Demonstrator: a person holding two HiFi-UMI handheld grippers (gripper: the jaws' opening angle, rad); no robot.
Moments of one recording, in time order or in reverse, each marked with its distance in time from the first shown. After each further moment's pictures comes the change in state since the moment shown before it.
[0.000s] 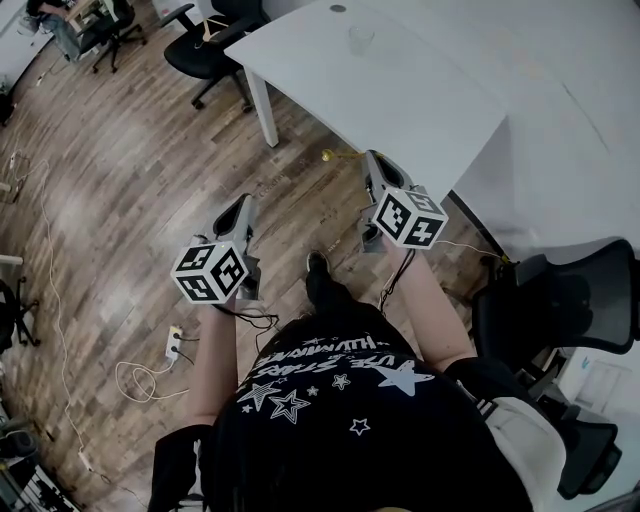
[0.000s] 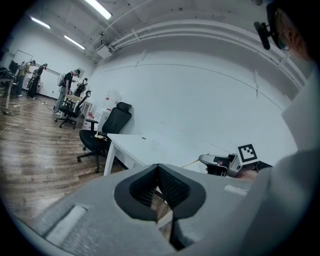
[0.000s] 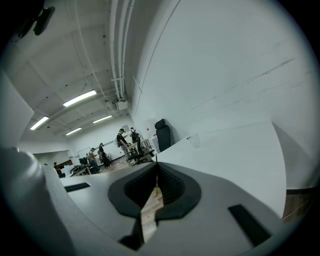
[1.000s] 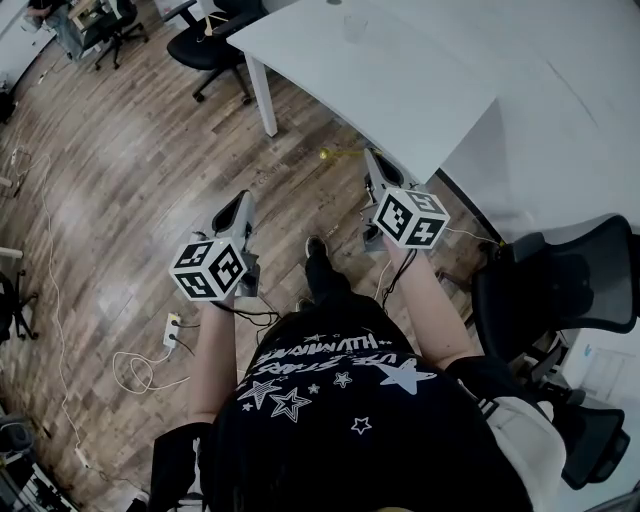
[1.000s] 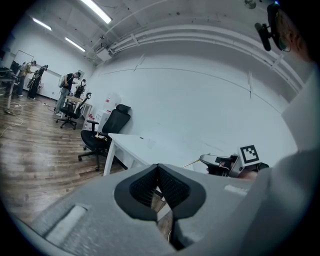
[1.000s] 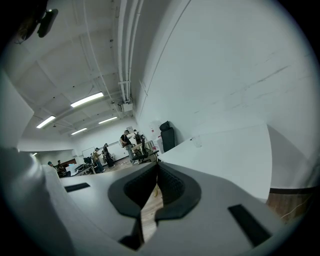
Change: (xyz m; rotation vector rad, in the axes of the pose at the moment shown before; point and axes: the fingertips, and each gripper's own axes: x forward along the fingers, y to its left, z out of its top) left arm -0.071 -0.028 -0.031 0.004 -0.019 -0.012; right arm -0.079 0.035 -0.025 -0.026 -0.025 0.037
